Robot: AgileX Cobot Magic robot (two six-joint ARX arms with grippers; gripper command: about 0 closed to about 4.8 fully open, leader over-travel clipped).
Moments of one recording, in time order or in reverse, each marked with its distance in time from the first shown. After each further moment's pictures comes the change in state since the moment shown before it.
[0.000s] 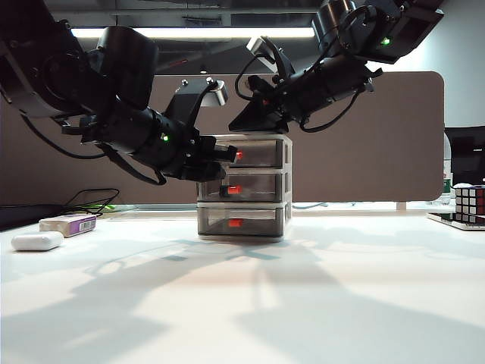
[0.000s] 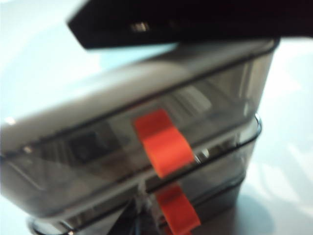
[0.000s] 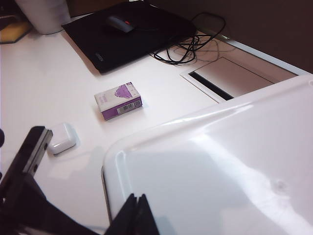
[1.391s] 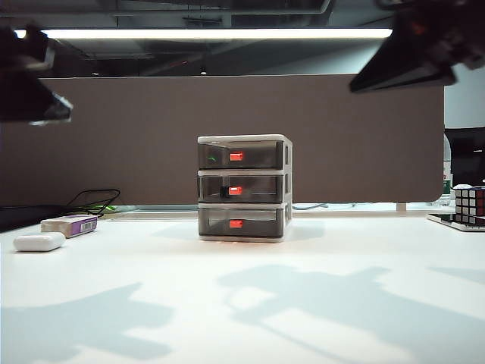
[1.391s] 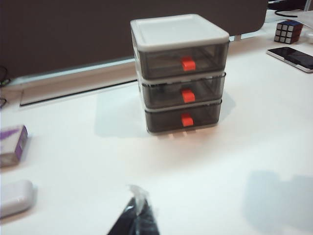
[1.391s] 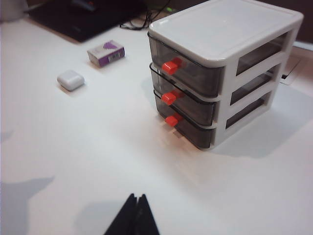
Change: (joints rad) left arm -0.310 -1.230 -0.774 -0.312 -0.527 -0.172; right arm 0.003 -1.015 -0.912 -0.007 0.297 0.083
